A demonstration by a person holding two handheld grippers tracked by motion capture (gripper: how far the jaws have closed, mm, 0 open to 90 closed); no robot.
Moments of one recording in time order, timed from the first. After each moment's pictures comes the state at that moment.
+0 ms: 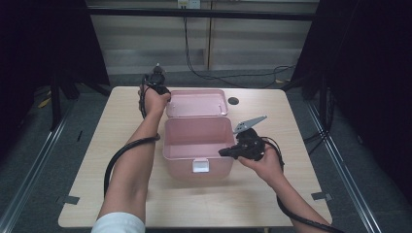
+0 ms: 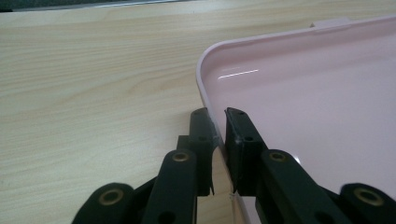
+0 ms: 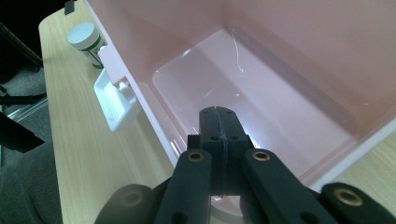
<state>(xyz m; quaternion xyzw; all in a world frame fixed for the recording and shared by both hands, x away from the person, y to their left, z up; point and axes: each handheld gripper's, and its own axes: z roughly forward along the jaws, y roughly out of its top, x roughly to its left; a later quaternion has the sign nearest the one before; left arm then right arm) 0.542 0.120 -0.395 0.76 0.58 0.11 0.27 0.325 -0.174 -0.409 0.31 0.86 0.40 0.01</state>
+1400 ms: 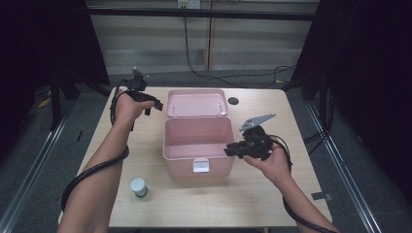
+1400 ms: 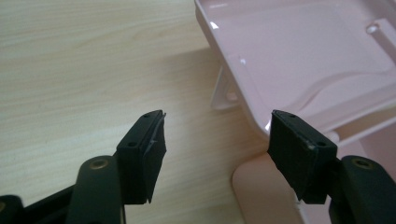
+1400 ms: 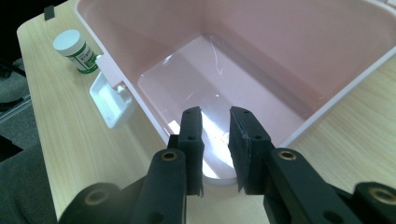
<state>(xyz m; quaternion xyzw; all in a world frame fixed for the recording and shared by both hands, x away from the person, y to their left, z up) 0.473 0.175 -0.356 0.78 0.56 0.06 0.28 0.314 -0.186 -0.387 0.34 0.86 0.39 0.05</state>
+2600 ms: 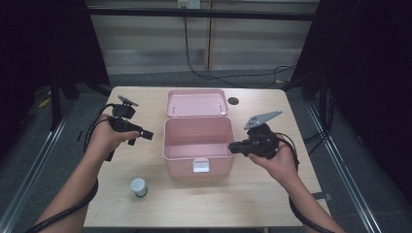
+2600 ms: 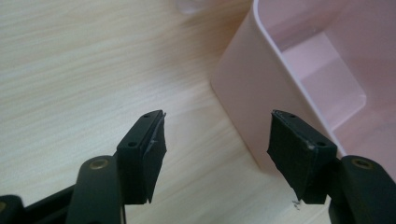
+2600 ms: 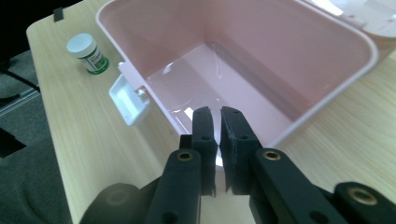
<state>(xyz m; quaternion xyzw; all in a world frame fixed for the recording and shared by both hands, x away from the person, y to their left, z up) 0.388 0.208 -0.367 0.83 0.48 0.02 0.28 0.304 -0.193 -0.364 0.32 0.86 0.39 0.07</state>
